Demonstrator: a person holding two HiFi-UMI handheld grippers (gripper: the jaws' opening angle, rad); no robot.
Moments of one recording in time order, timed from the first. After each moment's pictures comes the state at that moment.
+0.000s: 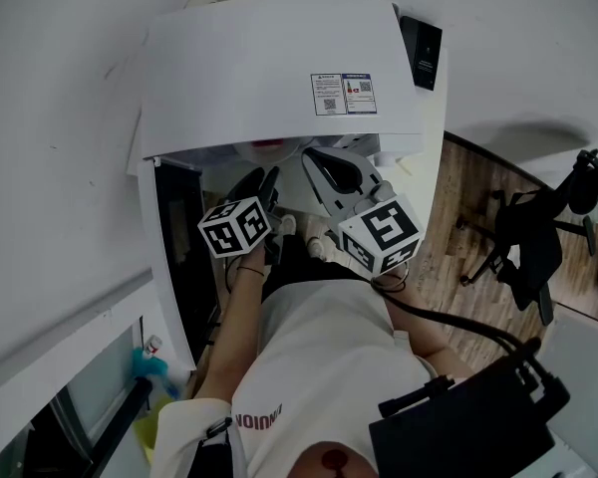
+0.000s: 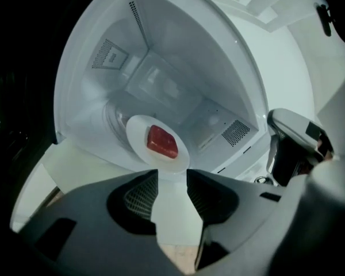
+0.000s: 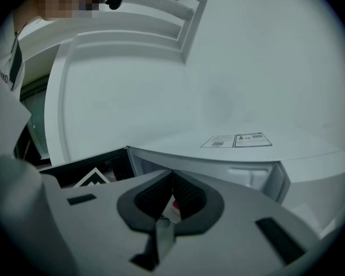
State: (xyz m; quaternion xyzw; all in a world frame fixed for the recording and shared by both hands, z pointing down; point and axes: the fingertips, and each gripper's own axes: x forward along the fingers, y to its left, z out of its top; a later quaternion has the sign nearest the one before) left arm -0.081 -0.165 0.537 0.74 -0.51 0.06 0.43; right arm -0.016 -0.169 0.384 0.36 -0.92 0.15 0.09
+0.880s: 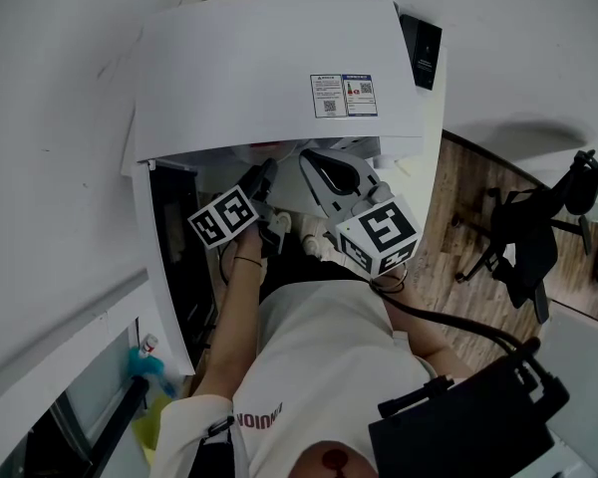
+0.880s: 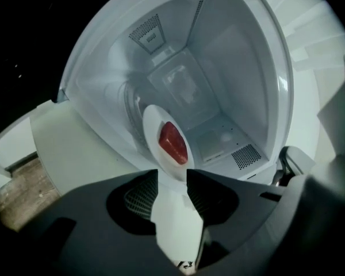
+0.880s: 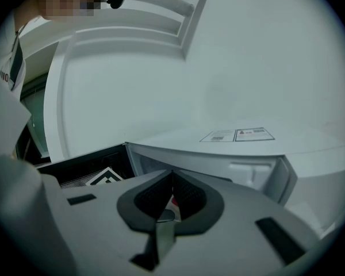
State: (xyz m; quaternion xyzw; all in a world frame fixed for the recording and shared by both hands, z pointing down) left arm -0.084 -0.182 0.552 0.69 -0.50 -0.06 0.53; right arm -0.018 -0.172 0.393 0.36 -0.92 0.15 0.10
